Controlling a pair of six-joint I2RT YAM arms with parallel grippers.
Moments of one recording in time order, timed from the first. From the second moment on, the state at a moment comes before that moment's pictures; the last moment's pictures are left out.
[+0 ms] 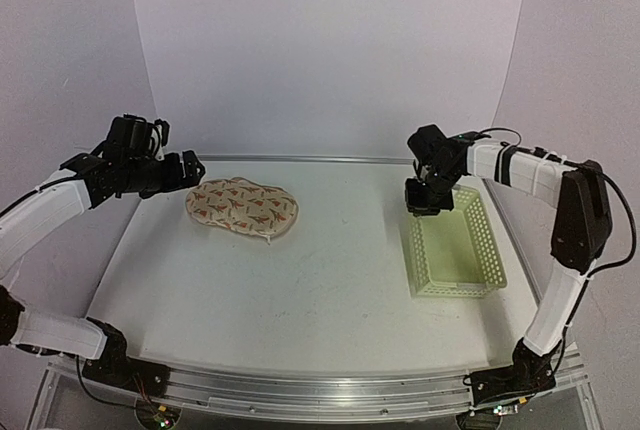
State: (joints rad) left arm -0.37 1.19 1.06 -0.49 -0.05 -0.44; right arm 0.48 1.78 1.42 -0.83 0.12 0.48
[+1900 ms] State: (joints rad) left arm -0.37 1.32 1.10 -0.54 -0.08 -0.40; right arm 0.73 2.27 2.21 -1.05 0.04 0.56
